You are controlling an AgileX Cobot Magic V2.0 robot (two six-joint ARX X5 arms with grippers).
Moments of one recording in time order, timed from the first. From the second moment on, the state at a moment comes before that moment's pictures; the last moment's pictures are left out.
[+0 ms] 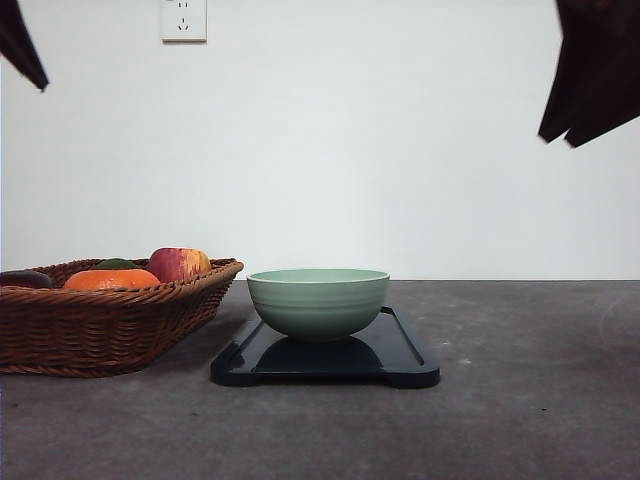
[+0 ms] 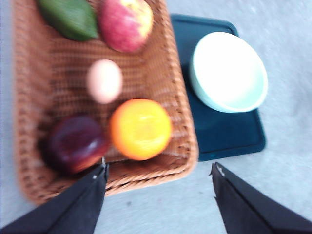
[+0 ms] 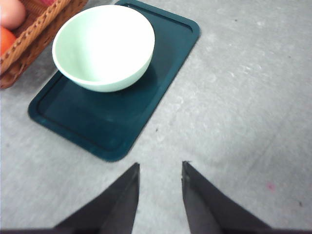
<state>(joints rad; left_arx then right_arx) -0.15 1.01 1.02 -0.83 0.34 -0.18 0.51 0.88 0.80 -0.60 -0.02 0.10</state>
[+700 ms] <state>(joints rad) -0.24 1.63 1.48 -0.97 0.11 -0.07 0.51 0.86 0.80 -0.60 -0.02 0.10</state>
